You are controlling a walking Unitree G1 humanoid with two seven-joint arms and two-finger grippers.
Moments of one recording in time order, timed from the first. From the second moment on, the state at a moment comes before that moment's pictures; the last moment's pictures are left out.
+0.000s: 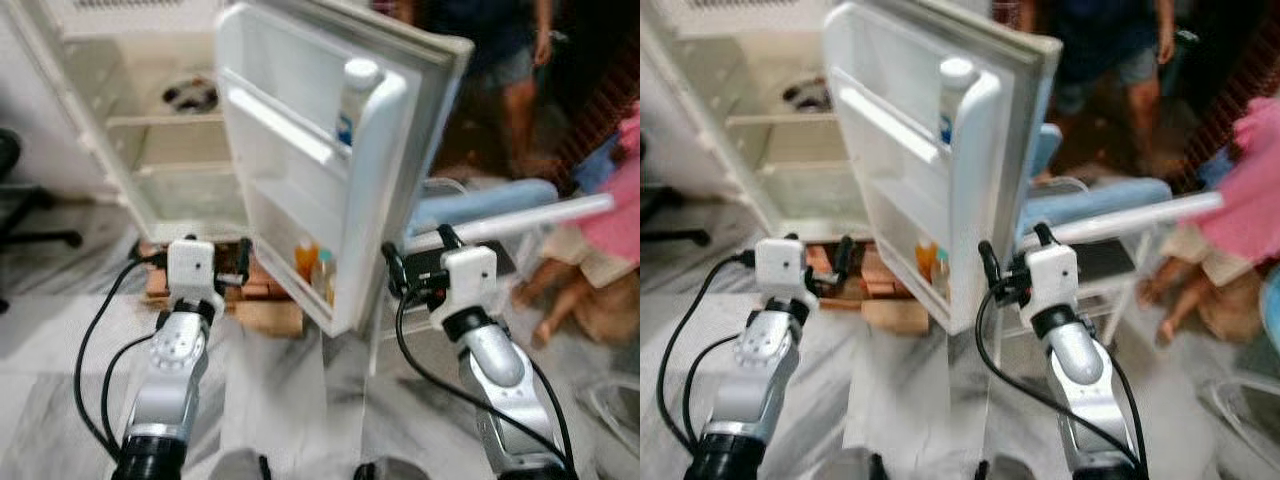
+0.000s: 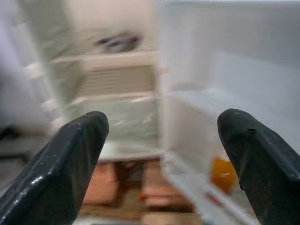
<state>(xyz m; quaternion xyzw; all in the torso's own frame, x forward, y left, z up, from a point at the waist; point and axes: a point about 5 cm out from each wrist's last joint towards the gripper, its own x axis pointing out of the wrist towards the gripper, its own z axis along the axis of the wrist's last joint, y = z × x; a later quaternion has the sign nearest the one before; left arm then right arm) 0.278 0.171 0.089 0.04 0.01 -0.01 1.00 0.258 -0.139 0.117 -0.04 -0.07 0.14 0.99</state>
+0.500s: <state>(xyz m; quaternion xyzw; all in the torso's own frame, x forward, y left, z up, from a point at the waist) 0.267 0.195 0.071 0.02 0.08 0.06 1.00 0.294 -0.136 0.129 -0.04 -0.08 0.13 0.99</state>
